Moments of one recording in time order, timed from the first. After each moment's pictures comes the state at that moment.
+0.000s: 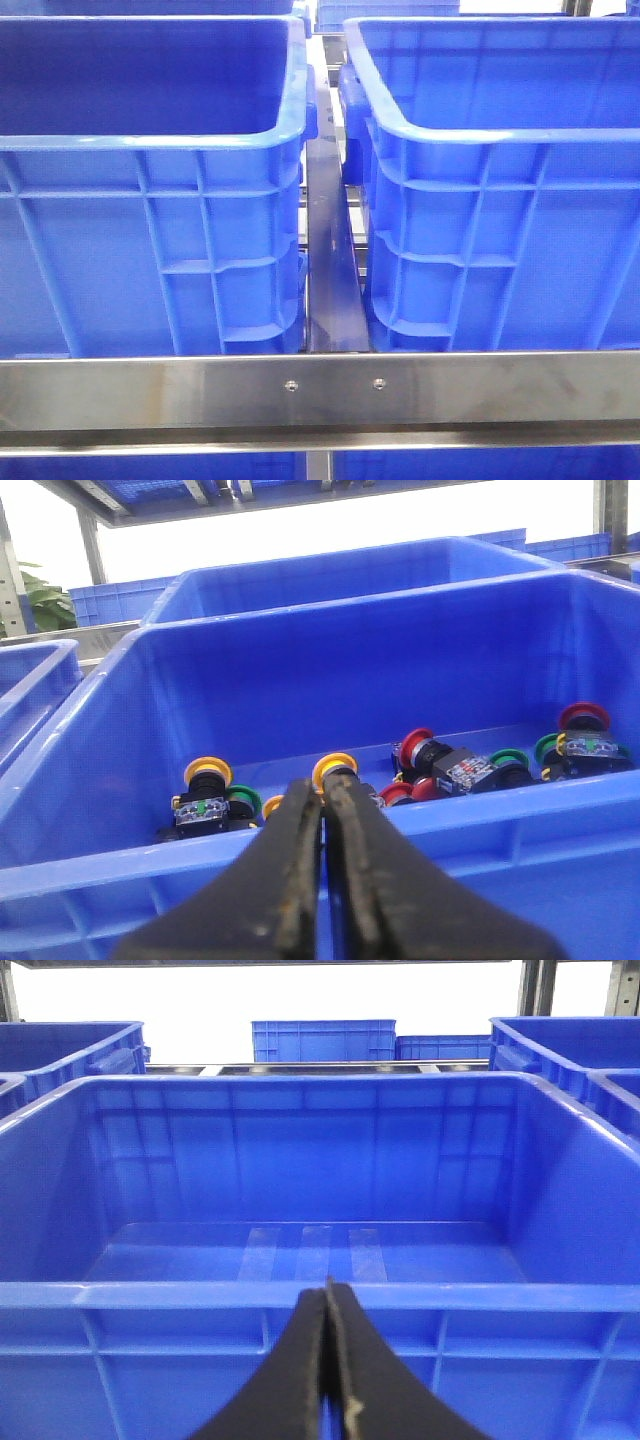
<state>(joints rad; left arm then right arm) -0.07 0.00 -0.01 0.08 -0.01 0.01 0.02 -0.01 0.03 0.08 -0.04 -0.02</state>
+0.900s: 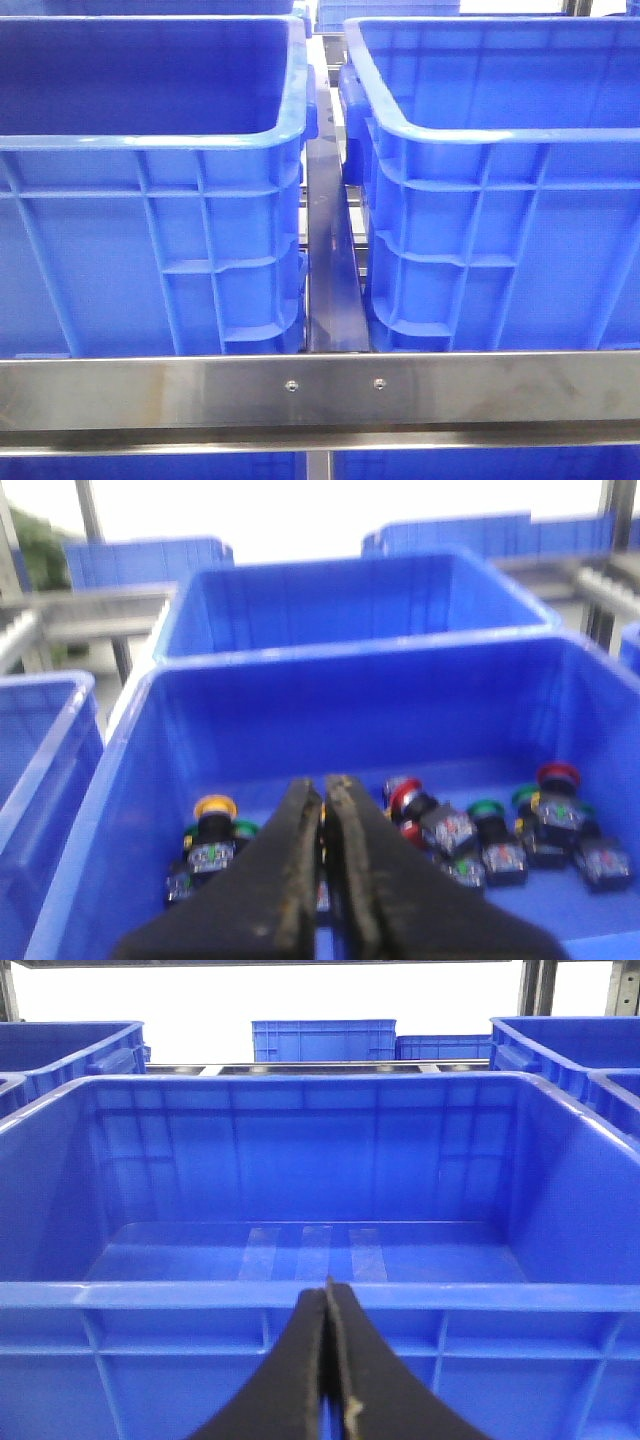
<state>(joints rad) -0.07 0.26 -0.55 0.02 0.43 0.01 0.02 -0.01 0.03 0.08 -0.04 -0.02</state>
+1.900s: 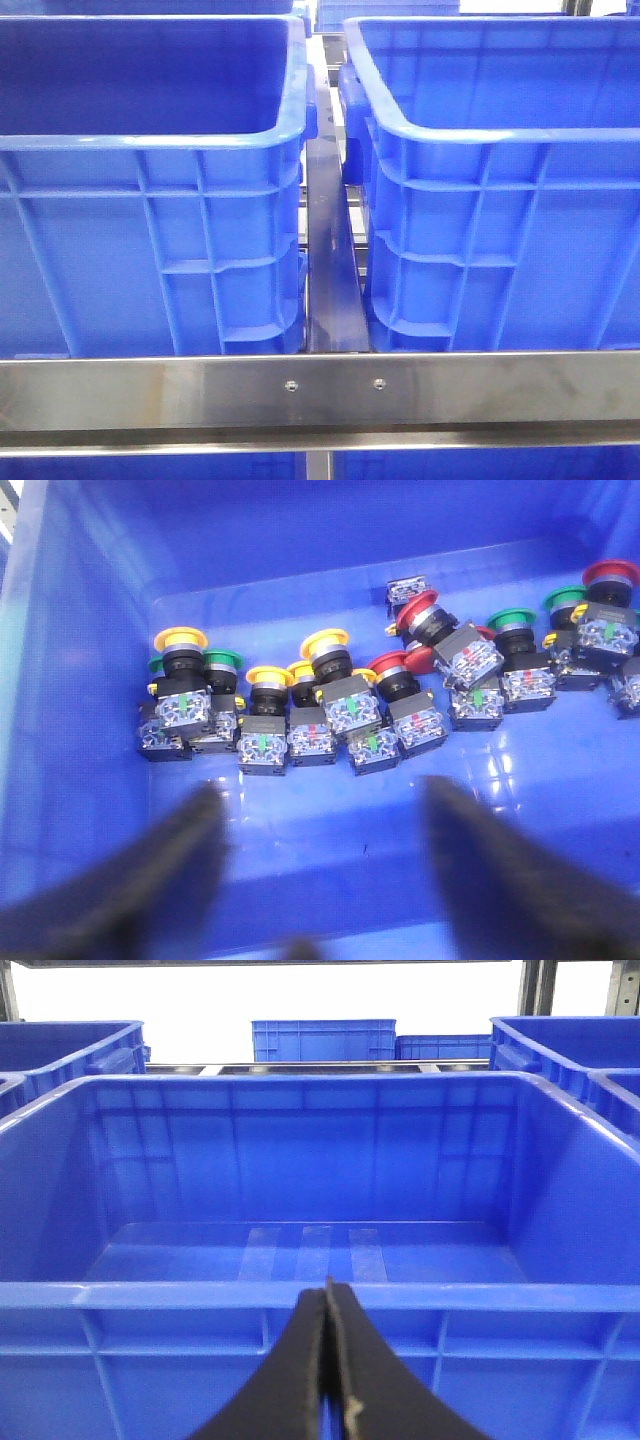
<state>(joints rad) -0.07 0.79 -0.86 0.02 0.72 0.05 0.02 -0.01 0.03 0.08 -0.04 -0.02</state>
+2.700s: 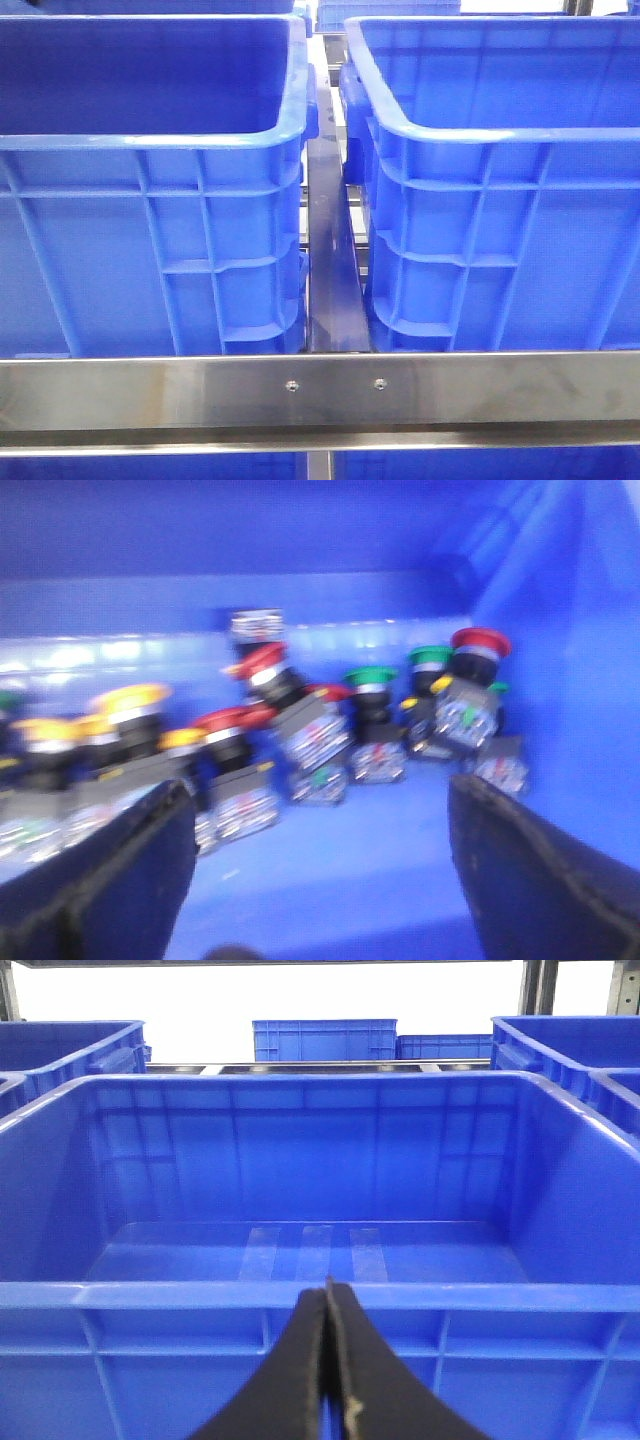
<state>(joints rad) -0.25 1.28 -1.13 -0.10 0.65 -0.14 0.02 -0.01 0.03 0.08 -0.04 -0.02</state>
